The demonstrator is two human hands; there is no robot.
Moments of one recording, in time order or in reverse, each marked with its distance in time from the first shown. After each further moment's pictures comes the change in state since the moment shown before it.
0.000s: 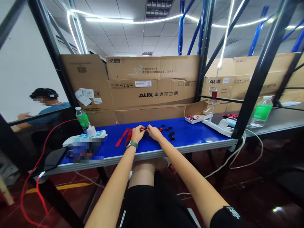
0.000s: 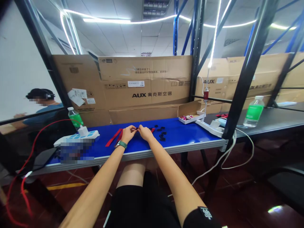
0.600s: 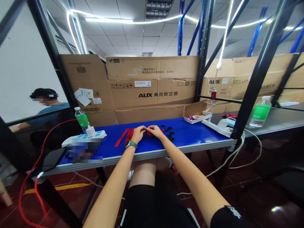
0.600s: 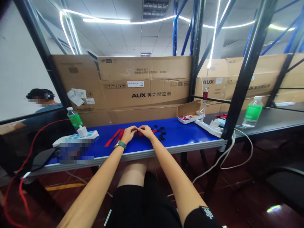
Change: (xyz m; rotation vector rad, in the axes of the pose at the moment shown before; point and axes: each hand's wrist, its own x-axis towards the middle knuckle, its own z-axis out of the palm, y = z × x) left_hand -0.002 0.010 -0.002 -0.060 -0.131 0.221; right_hand 0.012 0.024 0.000 0.645 0.034 0.015
